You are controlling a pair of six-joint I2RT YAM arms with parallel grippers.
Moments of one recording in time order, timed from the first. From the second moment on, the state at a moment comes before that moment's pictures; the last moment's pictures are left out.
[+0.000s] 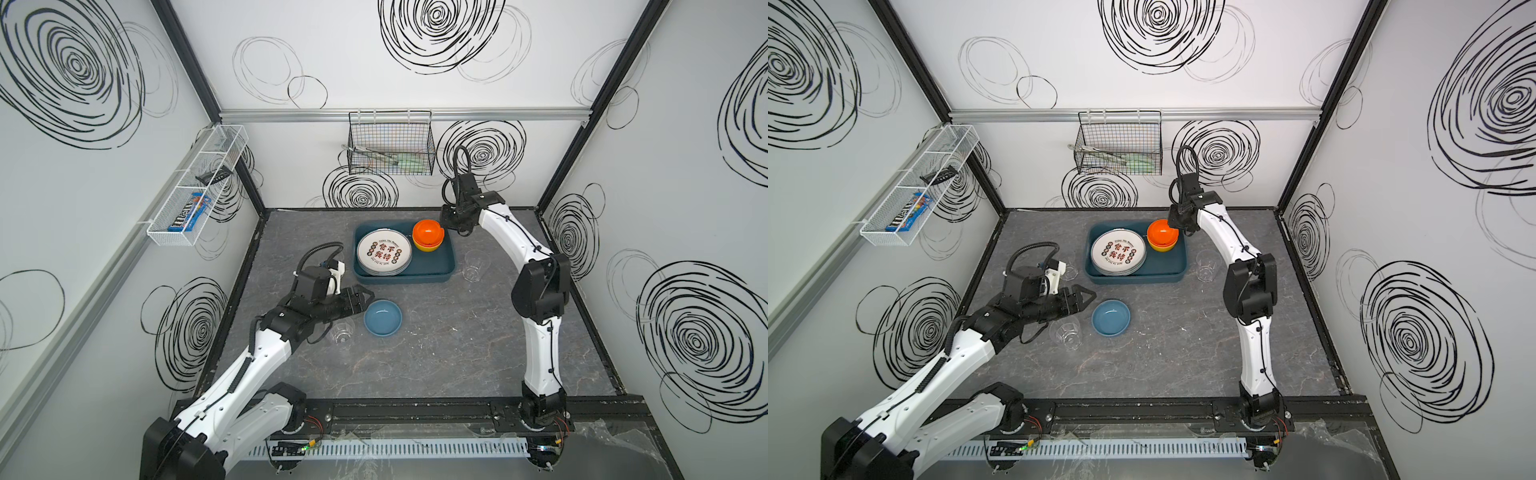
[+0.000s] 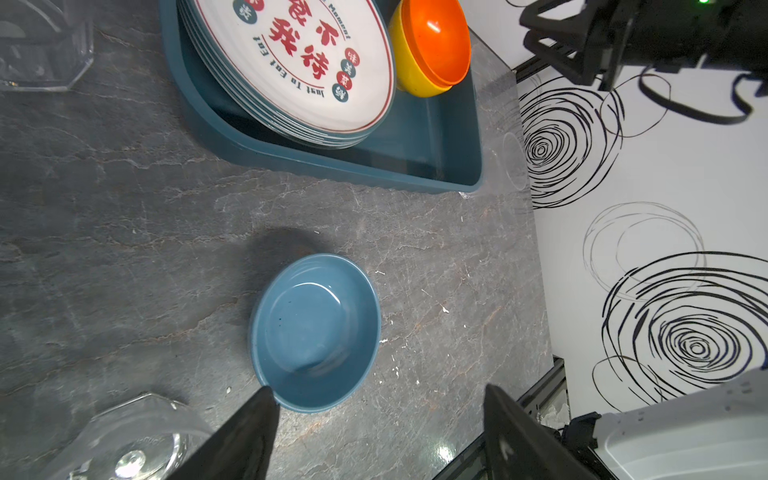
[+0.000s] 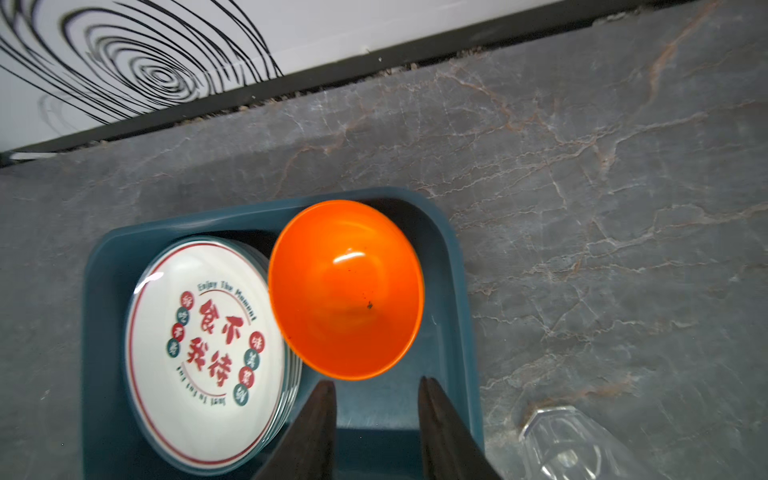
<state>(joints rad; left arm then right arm) -0.36 0.97 0.72 -0.46 0.37 -0.68 0.36 2.11 2.05 -0.87 -0.02 0.43</state>
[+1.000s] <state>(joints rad) -0.43 1.21 0.83 -0.56 0.17 -0.52 0.53 1.25 0.84 -0.35 -0.51 0.46</state>
